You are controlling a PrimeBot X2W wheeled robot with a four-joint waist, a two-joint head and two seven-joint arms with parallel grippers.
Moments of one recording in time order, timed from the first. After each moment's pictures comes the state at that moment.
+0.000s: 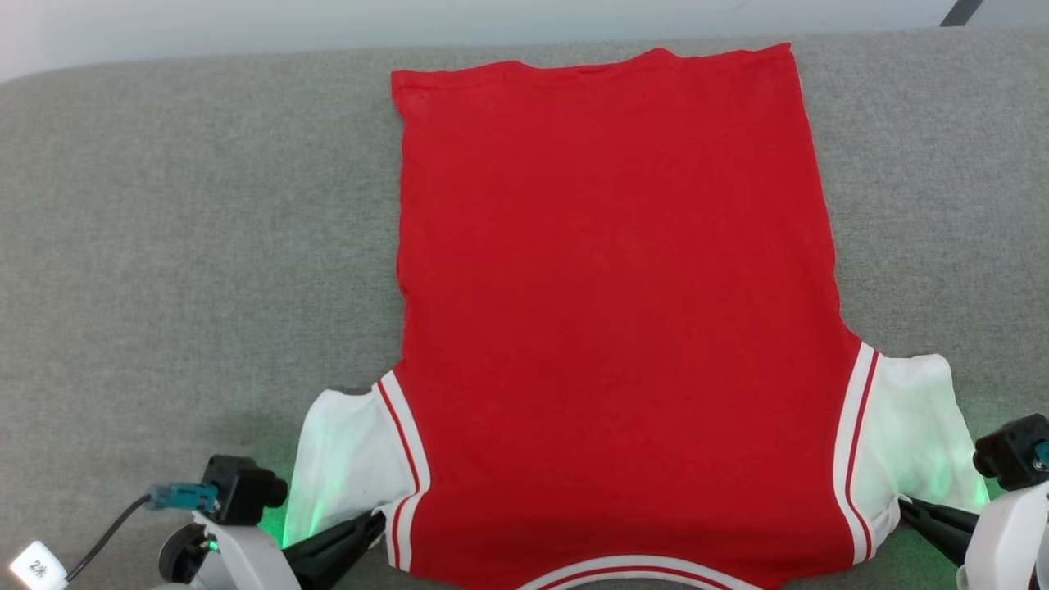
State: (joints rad) left arm -0.55 0.91 -1.27 0.15 -1.33 -0.13 -0.20; right arm -0.17 -0.83 0.56 0.06 0.87 0.13 0.38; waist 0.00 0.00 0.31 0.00
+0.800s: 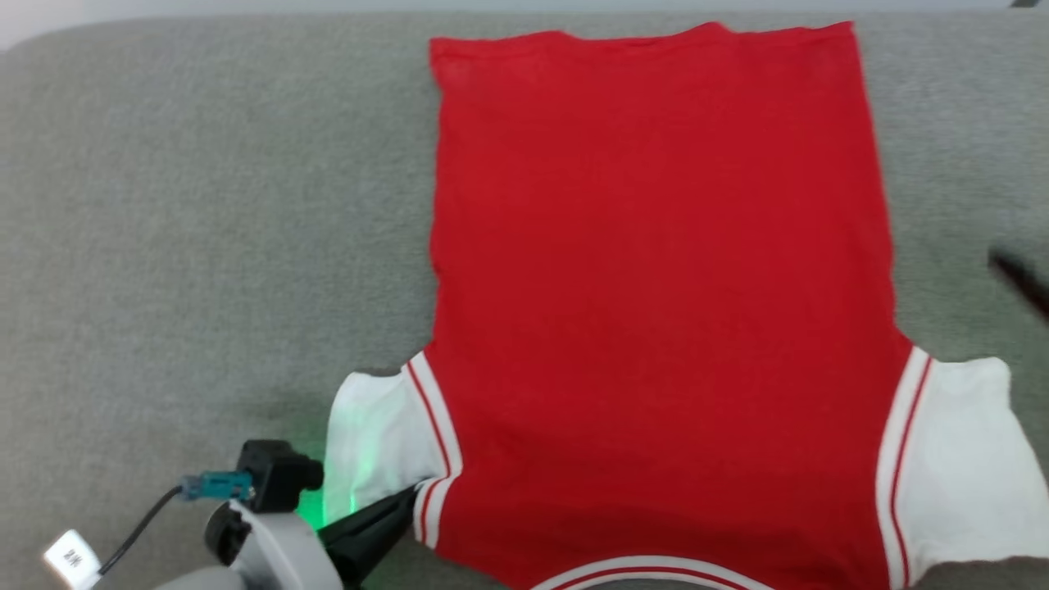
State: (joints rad) left arm -0.57 0.84 -1.25 0.11 -1.29 -0.13 -0.26; right arm -0.36 -0.74 0.06 -0.16 0.81 0.13 0.72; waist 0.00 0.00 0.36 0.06
